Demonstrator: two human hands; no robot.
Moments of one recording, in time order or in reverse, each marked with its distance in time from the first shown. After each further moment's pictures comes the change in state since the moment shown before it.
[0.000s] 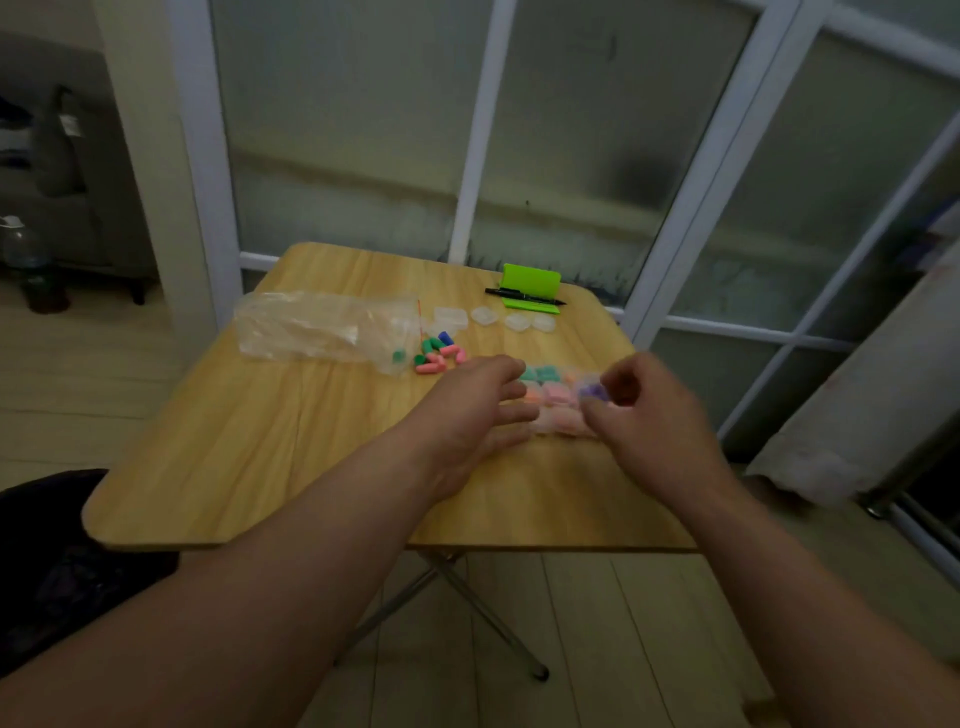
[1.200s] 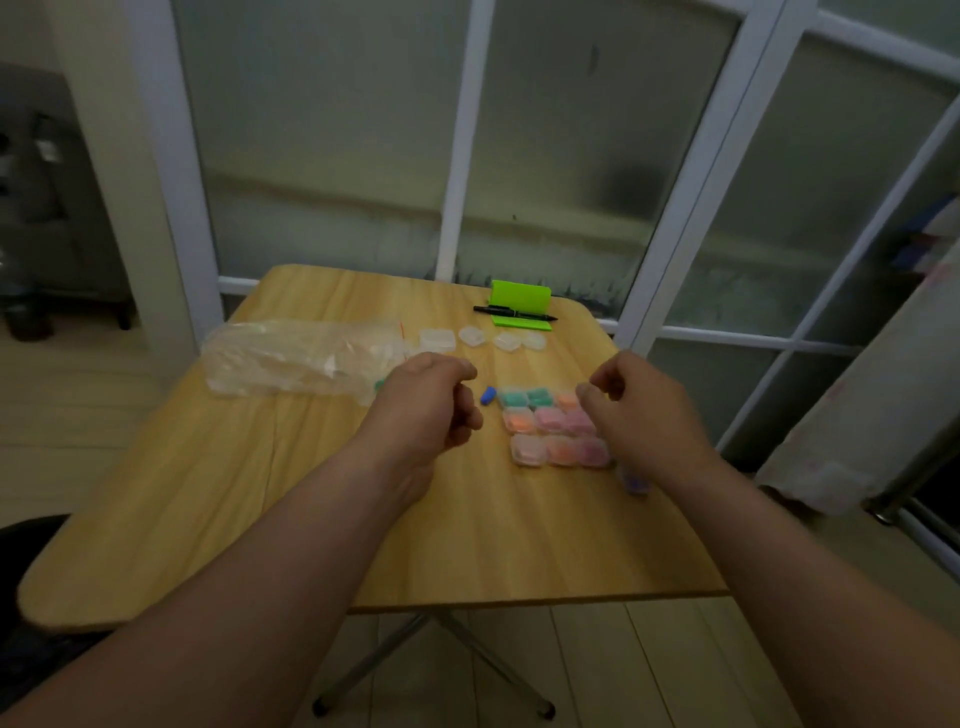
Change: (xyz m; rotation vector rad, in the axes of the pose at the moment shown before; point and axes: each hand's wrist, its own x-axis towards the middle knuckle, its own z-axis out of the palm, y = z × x) left_hand 0.027 0.015 -0.018 0.085 0.211 0.162; right_hand 0.058 0.025 0.011 -0.078 0.001 -0.007
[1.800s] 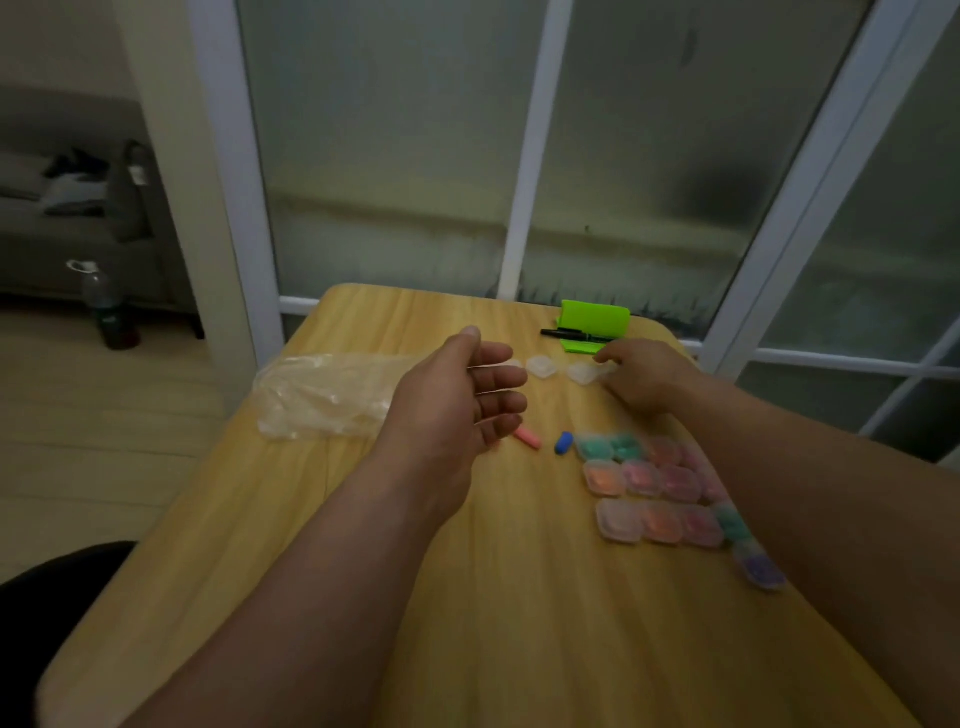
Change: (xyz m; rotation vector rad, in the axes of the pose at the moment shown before) left_hand 0.044 0.030 -0.023 -0.237 0.045 -0.008; right_hand 0.194 0.011 0.096 -0.357 -0.345 -0.089
